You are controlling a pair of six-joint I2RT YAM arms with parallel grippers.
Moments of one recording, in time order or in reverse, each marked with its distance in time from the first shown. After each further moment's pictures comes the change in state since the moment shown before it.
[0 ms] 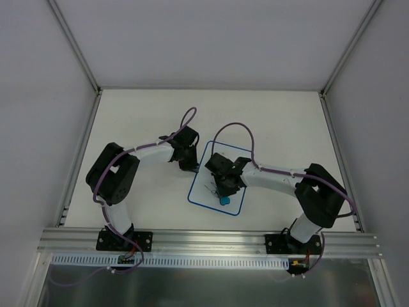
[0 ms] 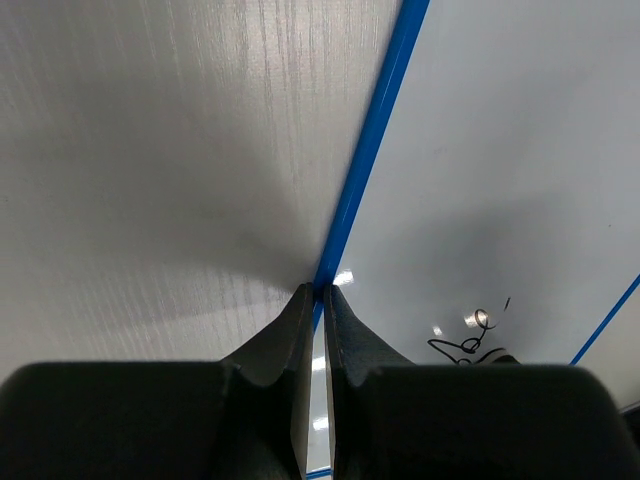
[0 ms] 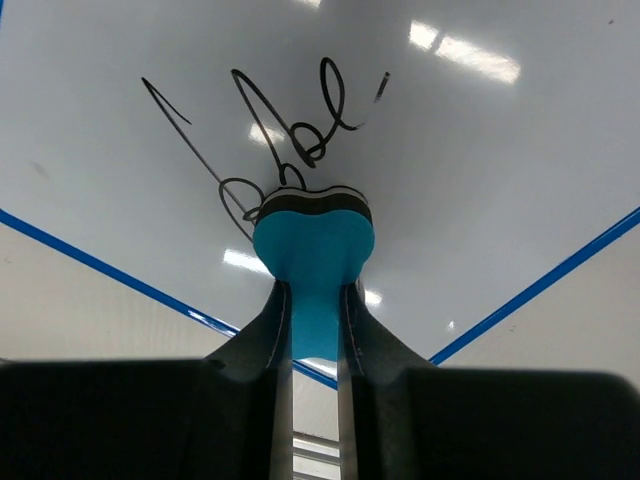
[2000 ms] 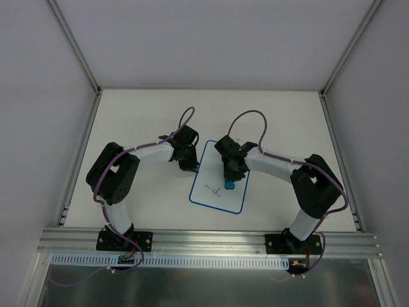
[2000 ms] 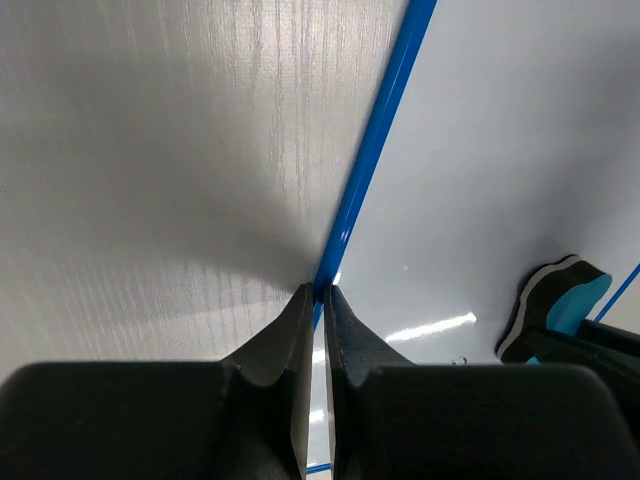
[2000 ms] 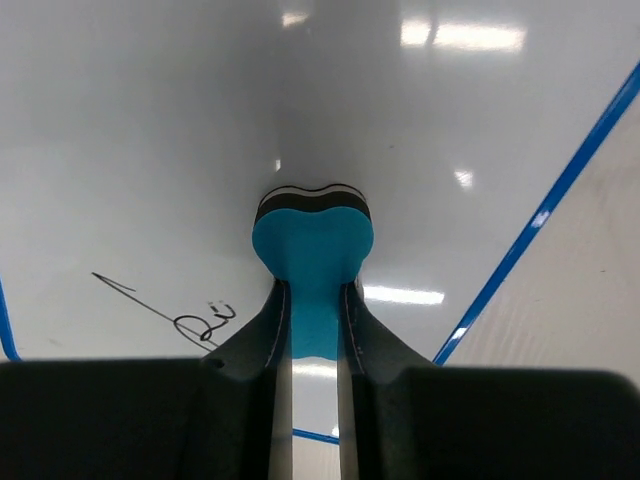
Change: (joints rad) left arm 0.006 0.003 0.003 -0.004 0.005 -0.051; right arm -0.198 0.069 0.088 -0.008 0.032 0.078
